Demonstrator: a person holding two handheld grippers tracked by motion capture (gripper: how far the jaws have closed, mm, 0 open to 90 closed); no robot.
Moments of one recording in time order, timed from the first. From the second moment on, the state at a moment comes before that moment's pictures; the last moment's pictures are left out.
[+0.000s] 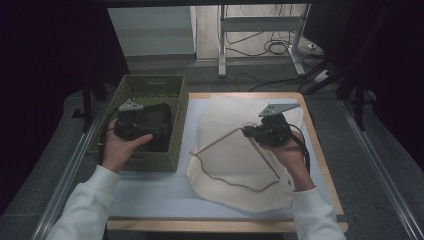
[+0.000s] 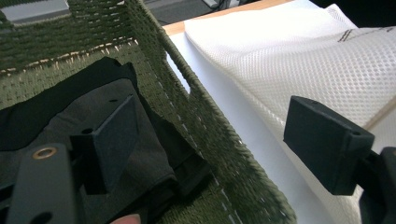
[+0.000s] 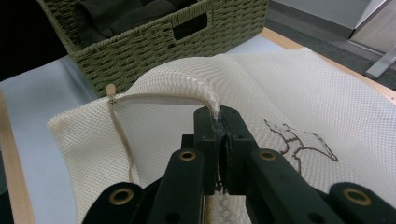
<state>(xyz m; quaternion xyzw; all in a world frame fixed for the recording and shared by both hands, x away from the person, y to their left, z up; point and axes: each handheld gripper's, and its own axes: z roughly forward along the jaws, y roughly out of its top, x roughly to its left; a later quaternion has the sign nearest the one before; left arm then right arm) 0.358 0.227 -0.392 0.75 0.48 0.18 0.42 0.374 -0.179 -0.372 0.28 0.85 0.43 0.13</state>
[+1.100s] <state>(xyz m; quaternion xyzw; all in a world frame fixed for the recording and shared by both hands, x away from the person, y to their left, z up) 0.436 0.240 -0.406 0.74 0.52 0.20 0.37 0.373 -0.187 -0.371 0.29 0.84 0.44 0.13</state>
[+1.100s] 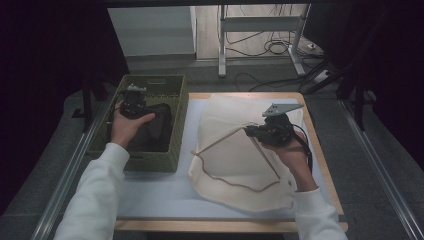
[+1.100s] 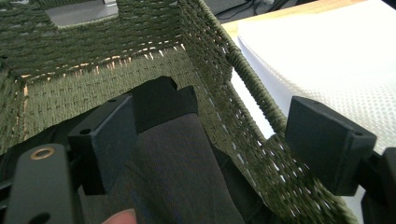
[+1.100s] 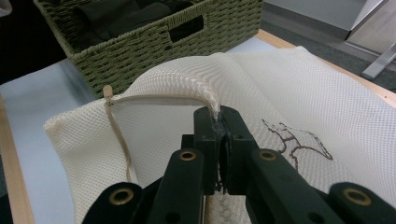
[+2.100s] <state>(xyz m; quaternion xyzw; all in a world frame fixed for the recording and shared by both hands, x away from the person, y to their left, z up) 0.487 0.232 -0.462 0.76 0.56 0.20 0.28 0.375 -0.187 -0.374 0.29 0.84 0.44 0.13</state>
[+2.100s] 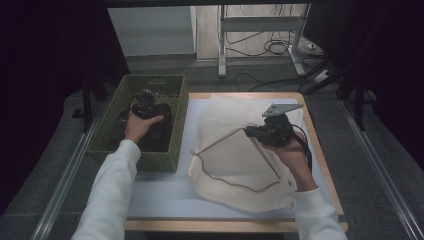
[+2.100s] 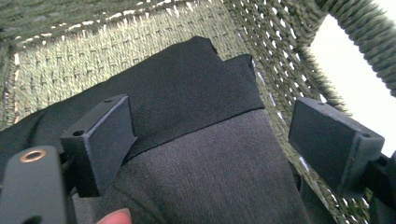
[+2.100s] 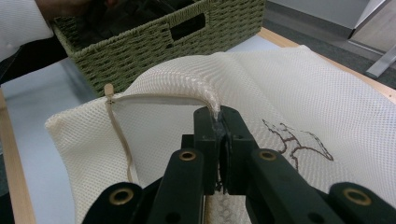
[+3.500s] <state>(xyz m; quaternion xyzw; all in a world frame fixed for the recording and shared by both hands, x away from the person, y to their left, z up) 0.500 0.236 -0.496 0.78 0.57 0.20 0.16 0.372 -0.186 -0.375 0.29 0.84 0.43 0.14</state>
